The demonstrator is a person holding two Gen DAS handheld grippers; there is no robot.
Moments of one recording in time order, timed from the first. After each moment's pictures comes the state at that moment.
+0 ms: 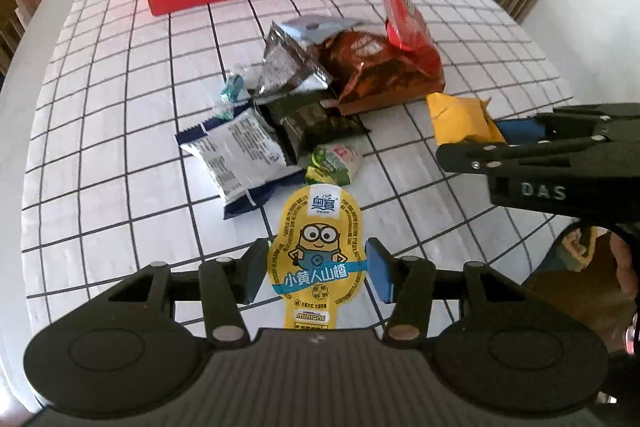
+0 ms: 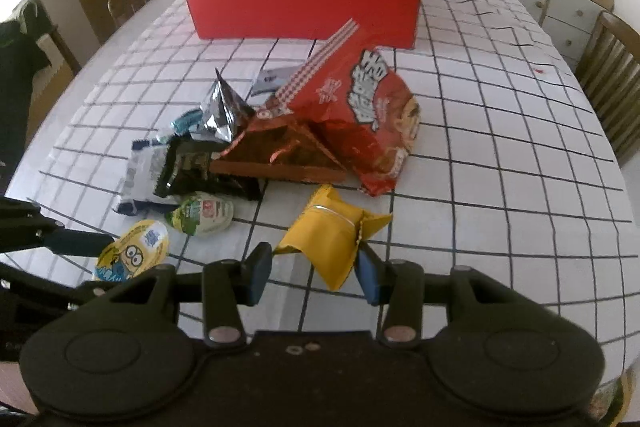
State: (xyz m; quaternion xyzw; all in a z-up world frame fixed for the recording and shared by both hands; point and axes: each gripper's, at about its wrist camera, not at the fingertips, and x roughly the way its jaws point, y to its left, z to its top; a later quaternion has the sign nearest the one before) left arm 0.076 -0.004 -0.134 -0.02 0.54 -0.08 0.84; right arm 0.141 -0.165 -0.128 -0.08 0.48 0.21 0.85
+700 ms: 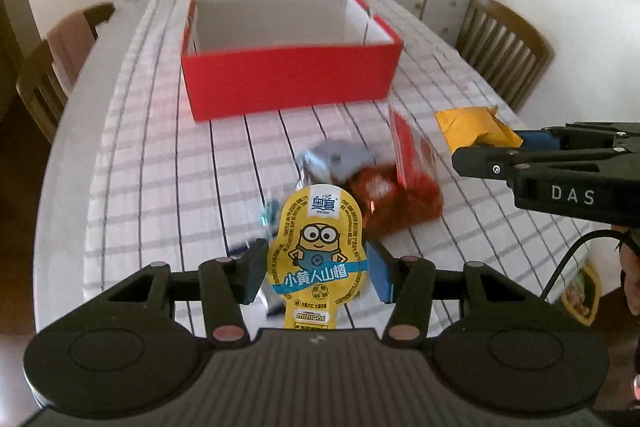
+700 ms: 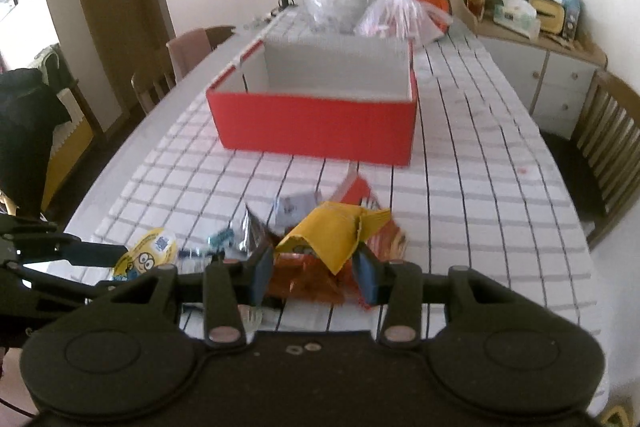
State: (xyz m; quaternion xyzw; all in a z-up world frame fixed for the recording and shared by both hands) left arm 0.100 0.007 -0.052 -0.02 0.46 -0.04 0.89; right arm 0.159 -0.166 -0.038 -0.06 0.39 0.23 0.89
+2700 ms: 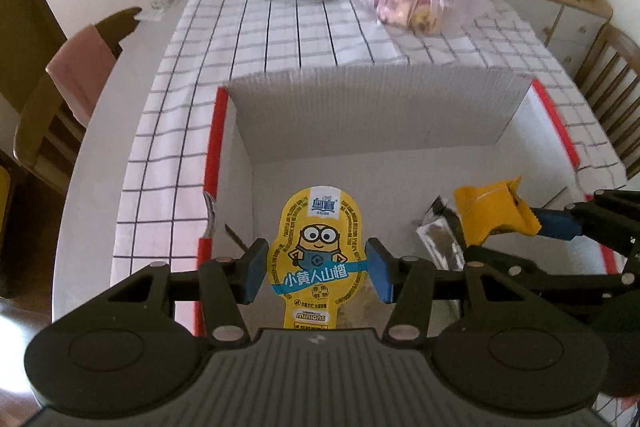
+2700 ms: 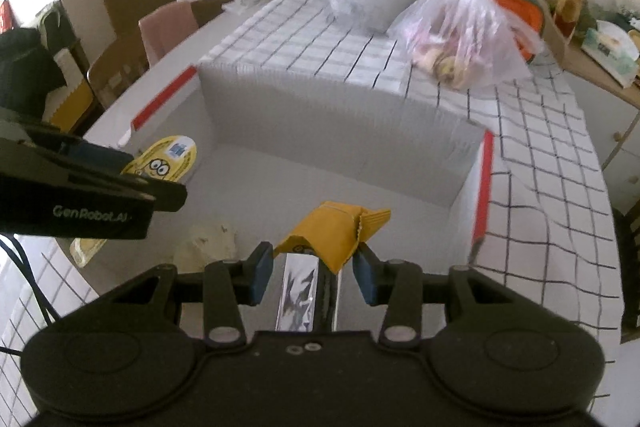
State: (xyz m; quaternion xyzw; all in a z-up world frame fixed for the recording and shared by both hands) left arm 0.415 0.068 -0.084 -0.01 0.52 0.07 0.85; right arm 0.446 -0.076 -0.087 -0.13 0.44 0.29 0.84
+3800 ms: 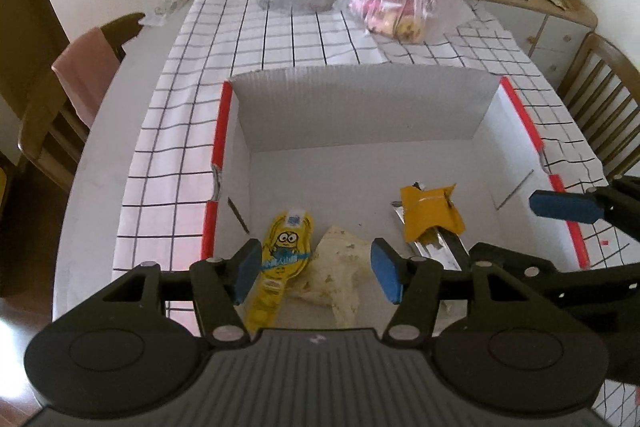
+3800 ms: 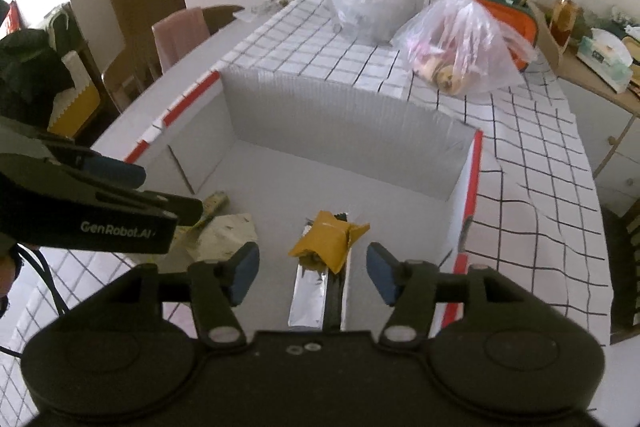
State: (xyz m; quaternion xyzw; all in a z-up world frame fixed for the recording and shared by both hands) left arm 0.374 0.060 -0.059 -0.02 0.50 0.06 0.87; right arm 0.414 -0.089 -0.059 -0.12 0.42 0.30 0.85
